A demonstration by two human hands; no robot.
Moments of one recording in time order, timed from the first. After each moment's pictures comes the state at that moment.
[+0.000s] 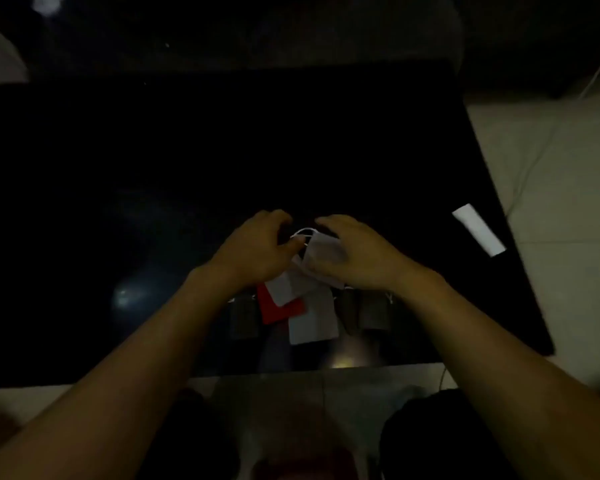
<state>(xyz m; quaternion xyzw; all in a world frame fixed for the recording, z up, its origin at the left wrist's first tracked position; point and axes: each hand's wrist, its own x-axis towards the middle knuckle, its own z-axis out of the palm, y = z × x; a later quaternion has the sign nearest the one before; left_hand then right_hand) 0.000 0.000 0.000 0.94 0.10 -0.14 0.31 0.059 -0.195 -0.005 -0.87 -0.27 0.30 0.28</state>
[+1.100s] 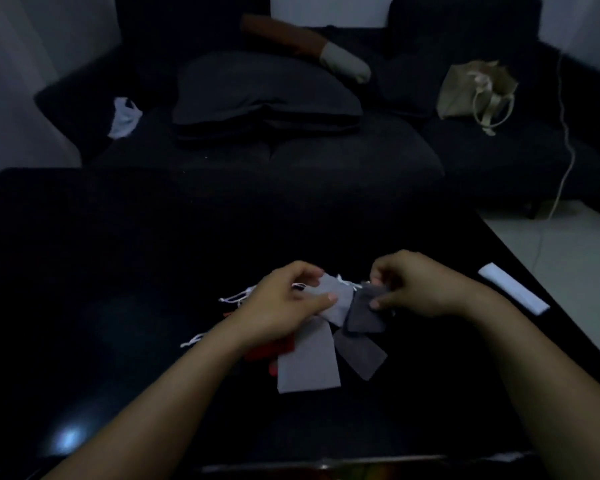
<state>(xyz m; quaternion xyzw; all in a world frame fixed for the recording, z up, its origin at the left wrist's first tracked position) -0.040 -0.009 -0.056 0.85 0.06 0.00 0.52 0.070 -0.217 -0.021 -0.91 -0.32 0.18 0.20</state>
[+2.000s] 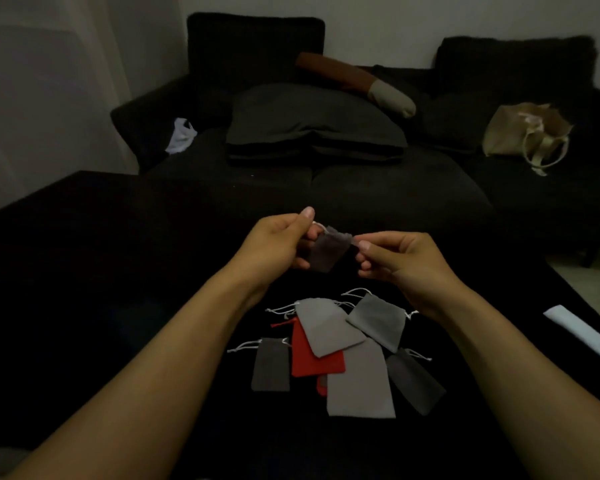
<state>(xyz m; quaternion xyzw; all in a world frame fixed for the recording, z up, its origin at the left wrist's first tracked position) -0.042 0.060 0.007 0.74 0.12 0.14 0.65 0.054 -0.116 -0.016 -0.69 -0.21 0.17 0.67</state>
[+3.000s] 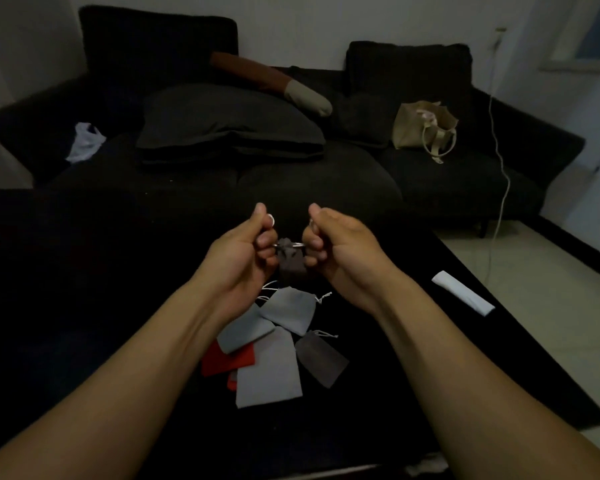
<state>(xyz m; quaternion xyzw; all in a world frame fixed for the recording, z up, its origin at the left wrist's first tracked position) -0.013 -0.027 0.005 0.47 0.08 0.07 0.88 0.039 -0.162 0.008 -0.57 -0.18 0.17 0.79</state>
